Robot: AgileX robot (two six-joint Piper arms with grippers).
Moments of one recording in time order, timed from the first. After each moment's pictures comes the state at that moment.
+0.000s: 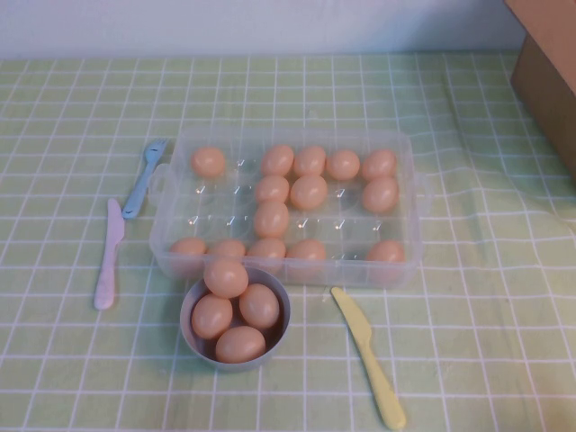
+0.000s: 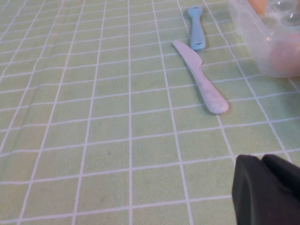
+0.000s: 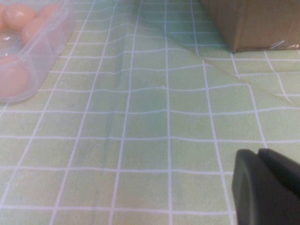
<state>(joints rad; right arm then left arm) 0.07 -0.01 0.03 -0.01 0.38 0.08 -0.08 -0.01 0.02 0.00 0.37 0.09</state>
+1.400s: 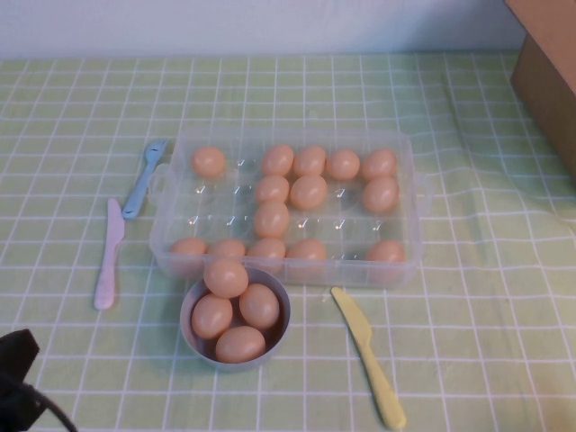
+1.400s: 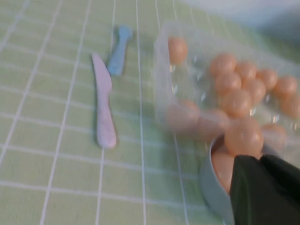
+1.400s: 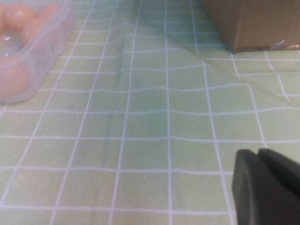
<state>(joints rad) 0.07 -0.01 0.03 -0.01 0.38 0.08 -0.08 0.35 -0.27 -0.50 0.41 0.09</state>
